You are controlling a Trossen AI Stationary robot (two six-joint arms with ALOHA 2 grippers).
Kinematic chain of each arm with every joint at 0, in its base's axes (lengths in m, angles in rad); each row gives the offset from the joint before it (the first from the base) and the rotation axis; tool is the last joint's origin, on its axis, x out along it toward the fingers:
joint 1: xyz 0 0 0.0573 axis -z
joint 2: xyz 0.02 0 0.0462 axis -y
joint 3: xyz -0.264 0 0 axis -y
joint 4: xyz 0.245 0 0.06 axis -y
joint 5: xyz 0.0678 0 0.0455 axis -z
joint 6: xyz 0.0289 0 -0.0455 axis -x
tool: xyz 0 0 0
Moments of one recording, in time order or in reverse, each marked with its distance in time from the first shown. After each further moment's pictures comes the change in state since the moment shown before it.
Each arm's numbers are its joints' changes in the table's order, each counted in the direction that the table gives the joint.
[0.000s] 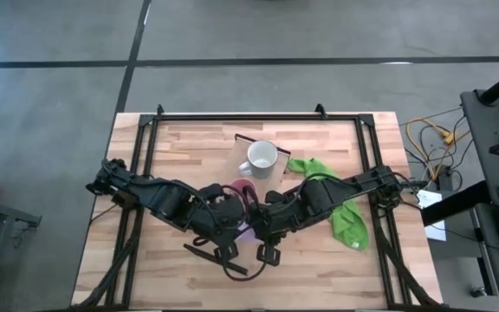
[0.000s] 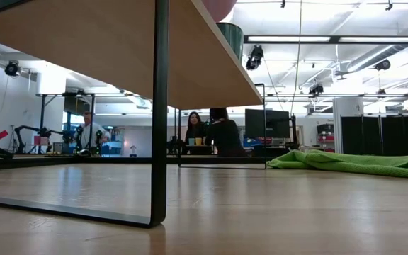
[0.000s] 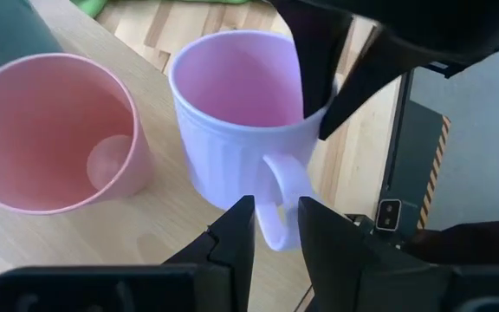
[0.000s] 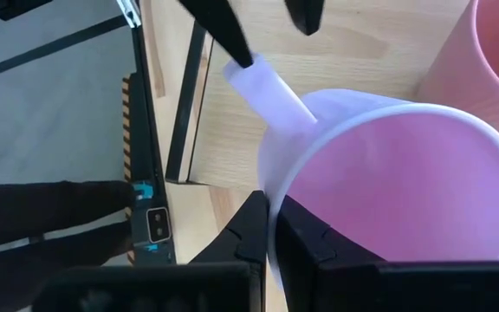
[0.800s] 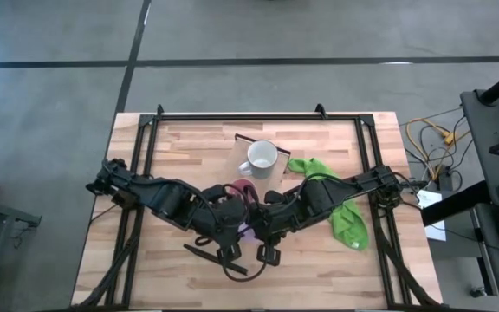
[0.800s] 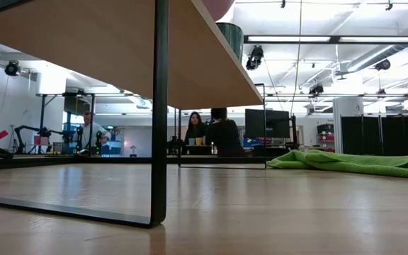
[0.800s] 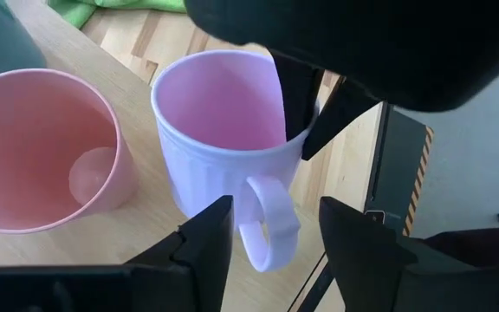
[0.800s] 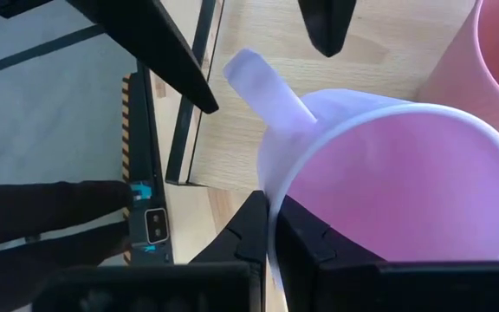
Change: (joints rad) left arm -0.006 -0.003 0.000 0.047 0.013 0.005; right arm 0.000 0.000 0.000 0.006 0.004 0.019
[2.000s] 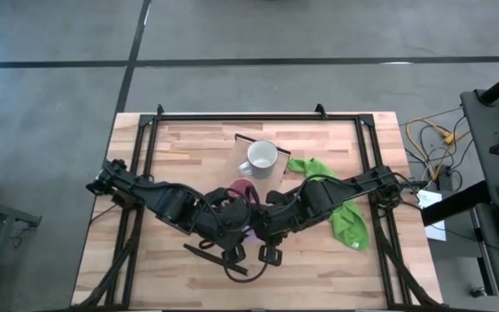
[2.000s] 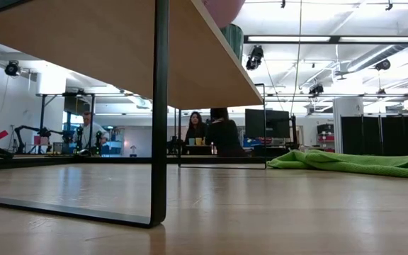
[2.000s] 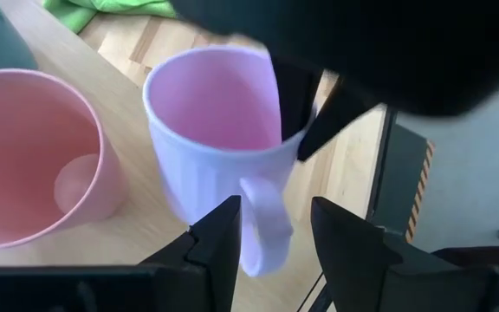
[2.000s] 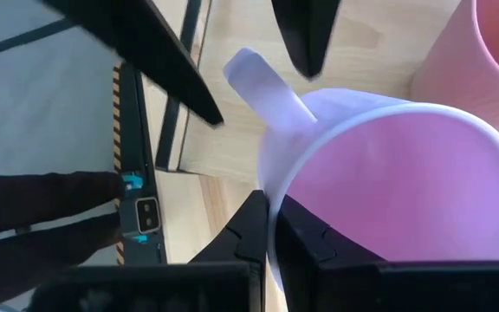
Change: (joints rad) left arm 0.011 0.003 -0.069 0.078 -0.027 0.027; right arm -0.001 0.001 0.000 -0.035 0.006 0.001
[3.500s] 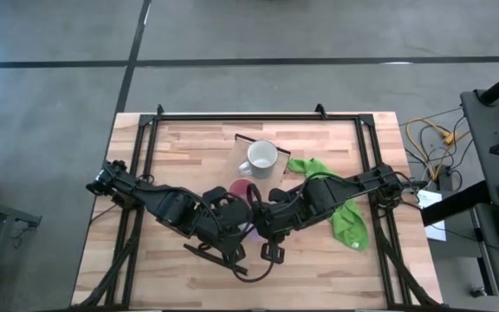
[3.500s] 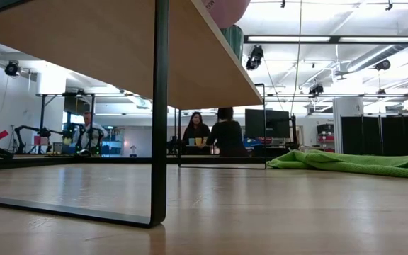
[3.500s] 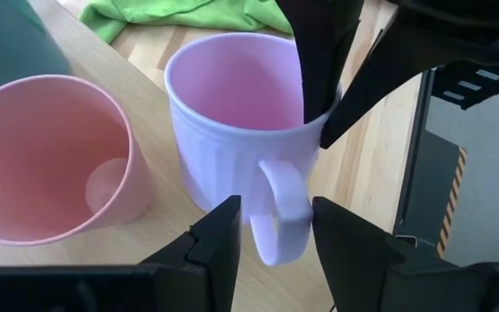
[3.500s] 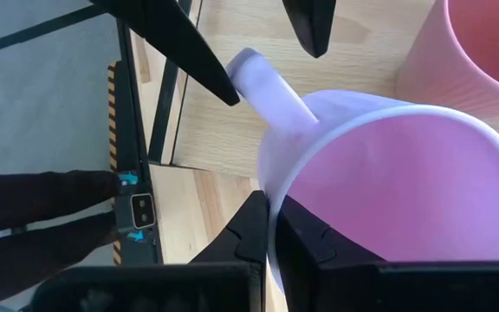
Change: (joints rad) left arm 0.005 -0.001 -0.013 -0.018 -0.089 -0.002; right arm -0.005 0.010 0.000 -0.025 -0.004 -0.001
